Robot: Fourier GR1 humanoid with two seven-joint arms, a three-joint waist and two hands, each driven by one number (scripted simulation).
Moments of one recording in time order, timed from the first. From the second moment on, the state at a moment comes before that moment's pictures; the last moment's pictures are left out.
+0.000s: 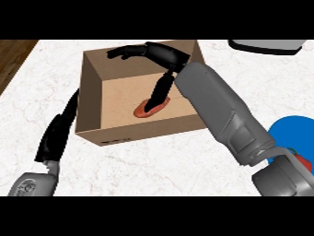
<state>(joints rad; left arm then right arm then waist) -0.12 0.20 -0.09 -1.46 -0.17 0.09 0.08 -1.29 0.00 0.20 -0.28 0.28 0.36 -0.68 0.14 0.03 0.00</state>
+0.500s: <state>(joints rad) -0.11 0.22 -0.06 -1.49 -0.16 0.08 0.08 -1.39 -0.05 -0.02 -0.16 0.05 0.42 -0.57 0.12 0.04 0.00</state>
